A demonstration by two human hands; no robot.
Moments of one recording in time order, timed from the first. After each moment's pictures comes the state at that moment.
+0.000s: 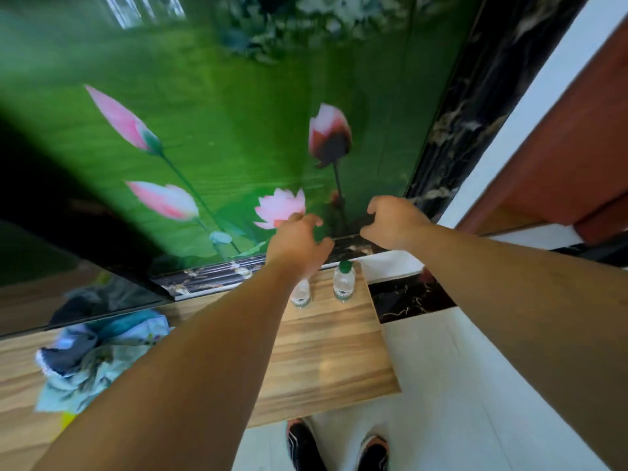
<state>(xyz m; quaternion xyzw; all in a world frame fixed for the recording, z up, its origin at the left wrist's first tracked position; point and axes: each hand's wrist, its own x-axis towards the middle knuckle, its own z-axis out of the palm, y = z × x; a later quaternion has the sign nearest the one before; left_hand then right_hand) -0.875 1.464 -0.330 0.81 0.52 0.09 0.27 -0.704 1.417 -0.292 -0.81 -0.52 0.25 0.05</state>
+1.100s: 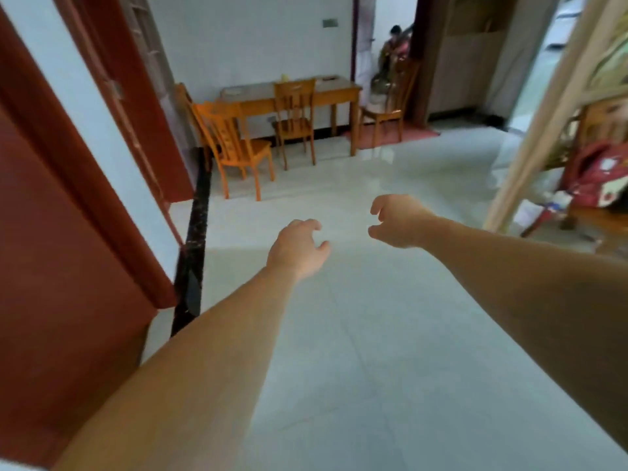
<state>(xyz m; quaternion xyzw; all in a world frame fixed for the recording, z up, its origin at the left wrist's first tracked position) -0.541 0.902 -0.138 0.92 -0.28 -0.02 0.28 -0.617 0.725 -0.091 -0.97 0.19 -0.03 0.15</state>
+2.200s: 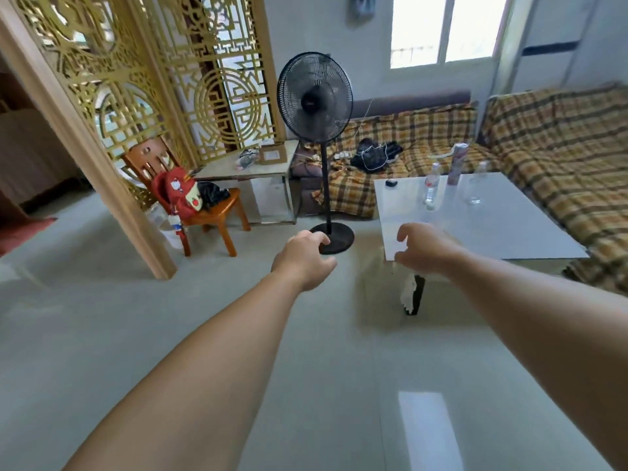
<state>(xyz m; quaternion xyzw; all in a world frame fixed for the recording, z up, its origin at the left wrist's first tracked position) -1.126 0.556 -0.120 0.59 -0.78 -0.14 0.16 -1.346 0.589 -0.111 -0.63 0.76 -0.13 0.11</state>
